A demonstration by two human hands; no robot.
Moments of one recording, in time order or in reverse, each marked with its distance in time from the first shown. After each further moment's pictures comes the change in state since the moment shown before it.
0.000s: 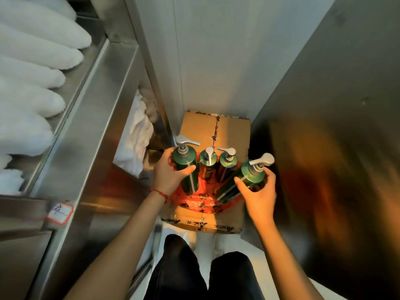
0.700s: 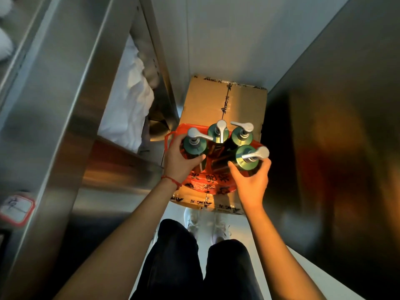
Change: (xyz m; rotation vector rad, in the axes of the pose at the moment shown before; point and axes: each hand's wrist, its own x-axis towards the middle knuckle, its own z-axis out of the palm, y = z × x) left_hand 0.002 -0.066 0.023 0.126 -0.018 -0.005; right_hand -0.006 0.051 0.051 -0.039 -0.038 0.046
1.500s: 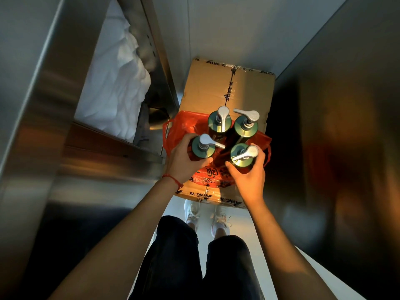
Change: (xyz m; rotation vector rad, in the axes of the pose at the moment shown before) left_hand -0.007 -0.025 0.016 0.081 -0.122 0.025; right_hand 0.011 0.041 0.005 -0.080 -0.162 -0.066
